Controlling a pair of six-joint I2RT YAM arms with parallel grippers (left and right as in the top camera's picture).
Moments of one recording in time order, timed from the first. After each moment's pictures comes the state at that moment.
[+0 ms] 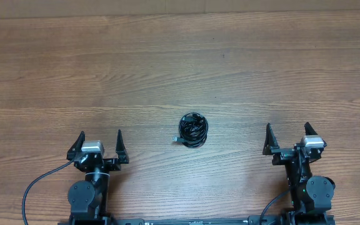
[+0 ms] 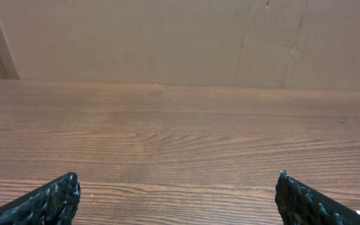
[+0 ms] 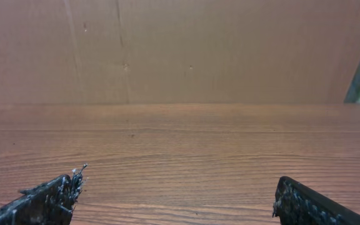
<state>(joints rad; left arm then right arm) -0.02 0.02 0.01 -0.08 -0.04 -0.05 0.02 0.01 0.02 -0.03 -0.02 0.02</state>
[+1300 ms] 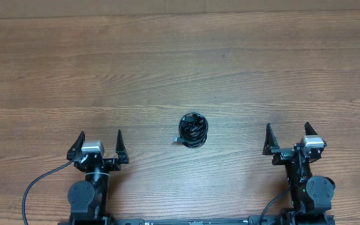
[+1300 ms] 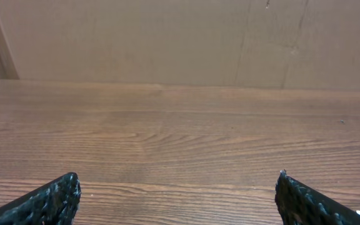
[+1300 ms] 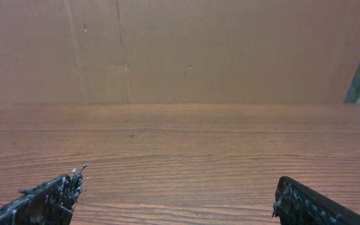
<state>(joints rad) -0.02 0.02 0.01 -0.08 -0.04 -0.05 0.02 0.01 0.02 -0.04 -0.02 0.02</state>
